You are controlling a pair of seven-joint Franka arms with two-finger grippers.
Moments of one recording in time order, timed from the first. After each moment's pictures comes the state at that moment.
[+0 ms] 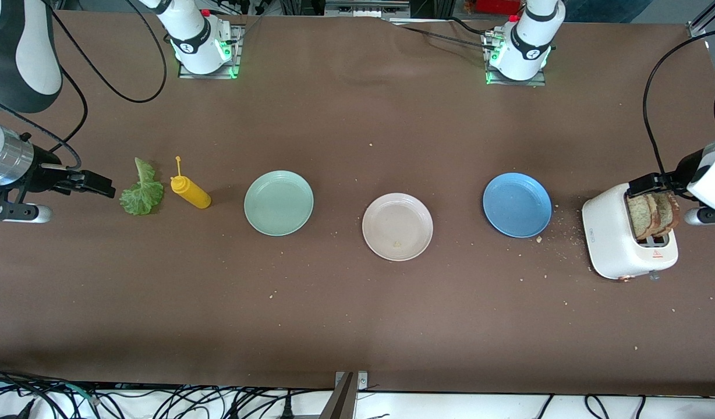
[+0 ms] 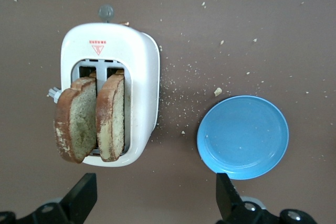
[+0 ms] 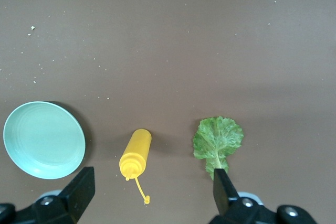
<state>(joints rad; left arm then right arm) 0.16 0.20 -0.01 -1.68 0.06 1.76 0.02 0.08 0.21 -0.11 -1.60 0.05 1.75 0.03</state>
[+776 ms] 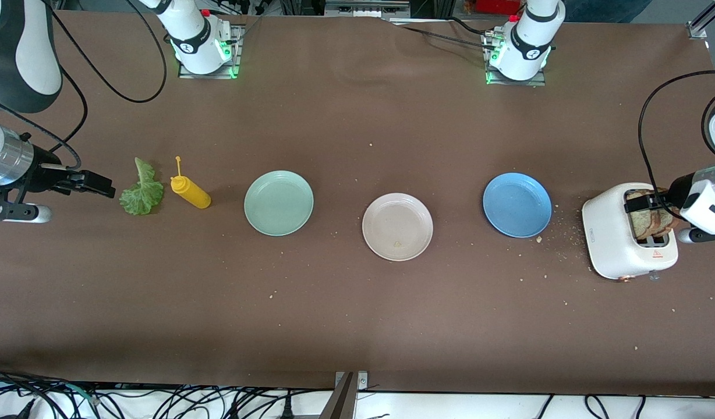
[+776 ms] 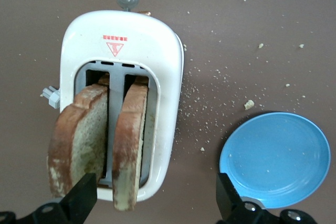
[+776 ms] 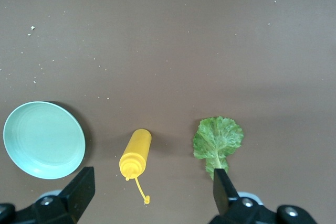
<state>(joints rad) 0.23 0.32 -0.01 -1.71 0.06 1.88 0.03 0.08 0.21 -0.11 -1.60 0.05 1.75 0.03</state>
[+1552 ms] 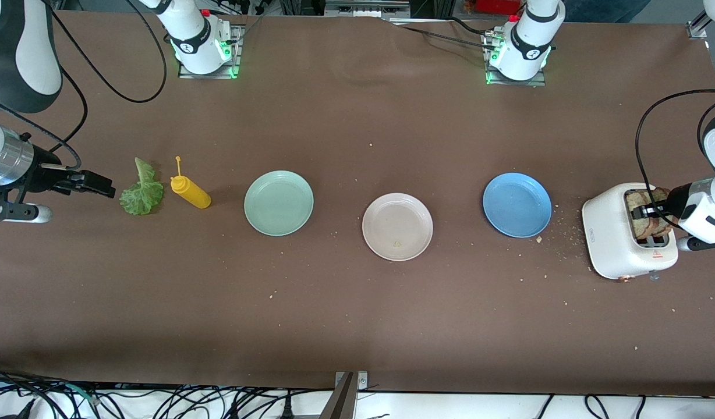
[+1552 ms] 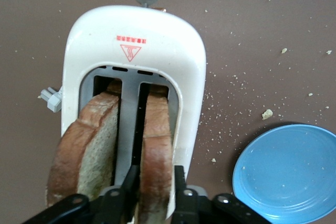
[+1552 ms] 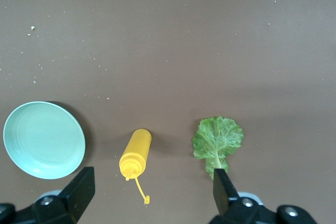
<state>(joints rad) 0.26 0.36 -0.01 -1.71 0.06 1.92 0.03 0.08 0.21 -0.11 -1.60 0.05 1.75 0.03</state>
